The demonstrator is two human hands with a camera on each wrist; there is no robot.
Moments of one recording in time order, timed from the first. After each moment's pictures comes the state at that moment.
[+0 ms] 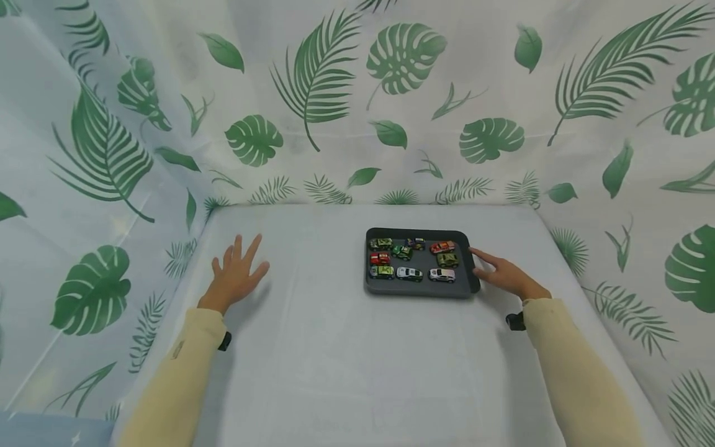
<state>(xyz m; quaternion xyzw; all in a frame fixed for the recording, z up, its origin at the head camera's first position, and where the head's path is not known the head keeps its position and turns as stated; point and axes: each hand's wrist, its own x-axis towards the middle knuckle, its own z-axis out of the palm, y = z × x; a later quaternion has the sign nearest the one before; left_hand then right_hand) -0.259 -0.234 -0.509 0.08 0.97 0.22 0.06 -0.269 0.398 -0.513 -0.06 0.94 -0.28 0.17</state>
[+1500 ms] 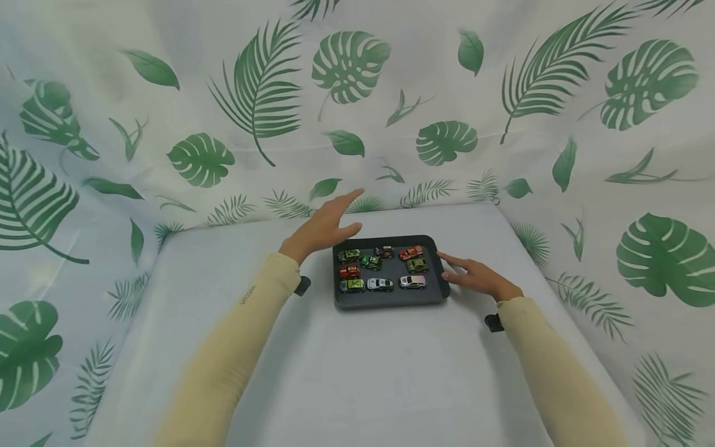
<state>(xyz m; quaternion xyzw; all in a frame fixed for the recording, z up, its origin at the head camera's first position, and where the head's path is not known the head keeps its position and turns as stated) -0.367 0.015 -0.418 0.38 0.87 0.31 0.04 -0.269 0.419 -0.524 -0.06 0.94 -0.30 0.18</state>
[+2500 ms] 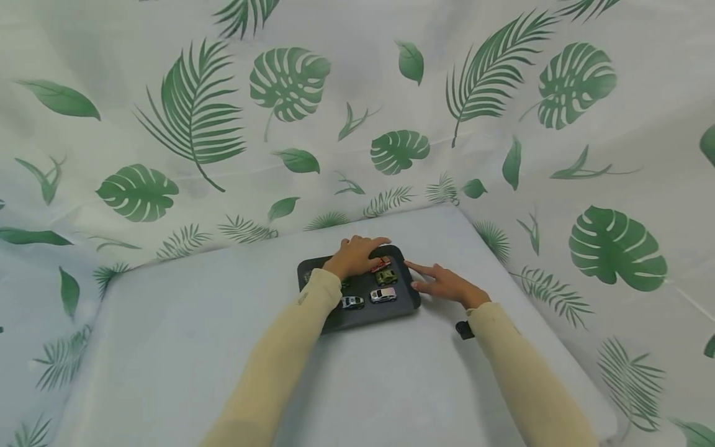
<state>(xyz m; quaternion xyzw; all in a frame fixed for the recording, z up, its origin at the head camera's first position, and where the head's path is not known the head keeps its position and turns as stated) -0.375 0.165 -0.494 0.42 0.88 0.17 0.12 -0.258 0.418 -0.520 -0.01 0.93 -0.32 0.18</state>
